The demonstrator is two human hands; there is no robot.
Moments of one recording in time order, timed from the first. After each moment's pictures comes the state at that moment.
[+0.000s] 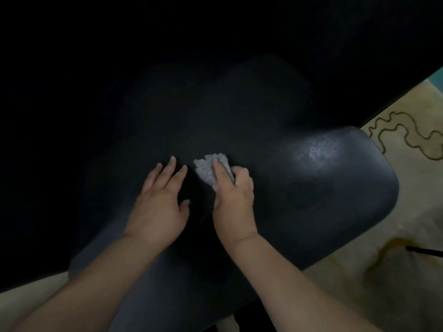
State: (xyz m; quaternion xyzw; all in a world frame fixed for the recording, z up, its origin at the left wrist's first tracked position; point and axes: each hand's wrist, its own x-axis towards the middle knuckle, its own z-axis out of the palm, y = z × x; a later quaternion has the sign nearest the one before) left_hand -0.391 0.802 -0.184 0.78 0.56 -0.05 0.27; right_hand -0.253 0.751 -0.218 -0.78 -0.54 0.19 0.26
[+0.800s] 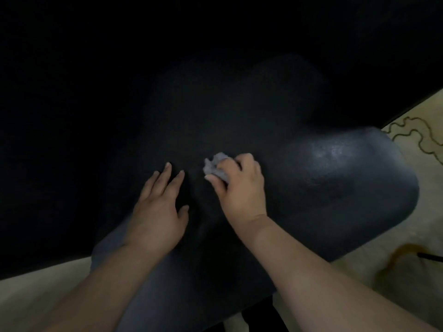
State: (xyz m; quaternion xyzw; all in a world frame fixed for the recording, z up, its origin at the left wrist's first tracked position) left_hand -0.435 0.784 -0.181 0.75 0.60 -0.04 0.27; right_hand -0.266 0.772 -0.213 -0.75 -0.59 0.15 0.24
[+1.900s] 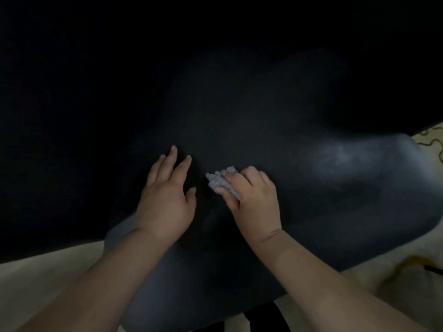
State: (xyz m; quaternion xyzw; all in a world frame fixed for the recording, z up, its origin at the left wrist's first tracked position) left_hand -0.448 0.793 -0.187 0.72 0.64 0.02 0.27; right_hand -0.280 0.753 -0.233 -0.69 -0.67 0.13 0.24
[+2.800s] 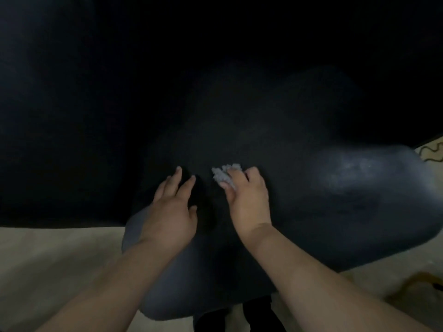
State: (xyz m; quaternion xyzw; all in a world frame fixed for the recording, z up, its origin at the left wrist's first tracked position) left_hand -0.467 0.758 -0.165 0.69 0.65 -0.03 0.30; right_hand -0.307 0.757 -0.213 -0.72 -0.62 0.23 0.21
